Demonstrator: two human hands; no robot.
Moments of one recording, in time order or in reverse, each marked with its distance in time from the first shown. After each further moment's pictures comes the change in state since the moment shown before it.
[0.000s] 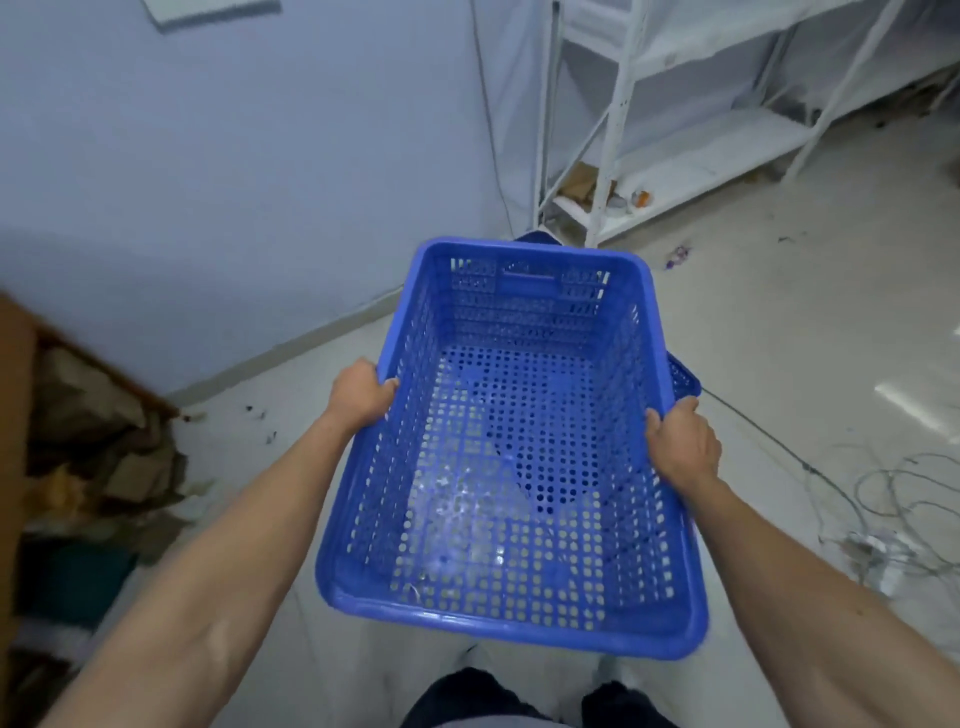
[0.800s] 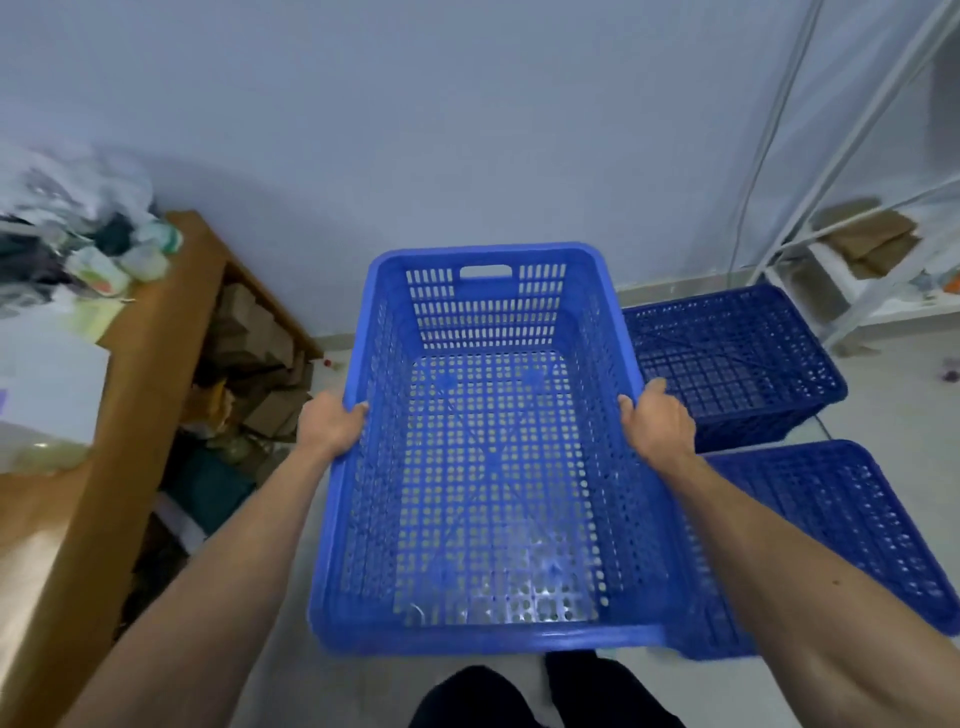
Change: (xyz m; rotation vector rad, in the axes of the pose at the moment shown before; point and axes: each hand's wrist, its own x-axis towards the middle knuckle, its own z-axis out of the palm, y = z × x) left_hand 0.179 -0.216 -0.109 -0.071 0.118 -0.548; right_hand 0.174 -0.404 0.184 -0.100 -0.313 -0.484
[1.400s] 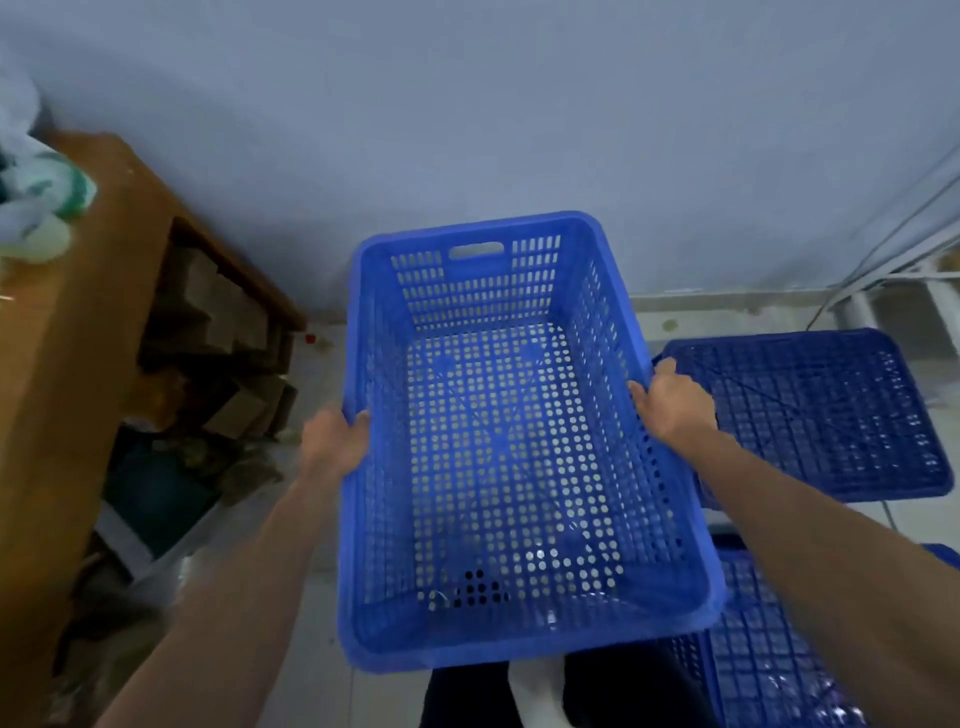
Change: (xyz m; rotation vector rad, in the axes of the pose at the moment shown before) left_hand 0.290 -0.053 0.050 -0.220 -0.122 -0.288; right_hand 0.247 -0.202 0.114 -0.326 -0.199 -0.117
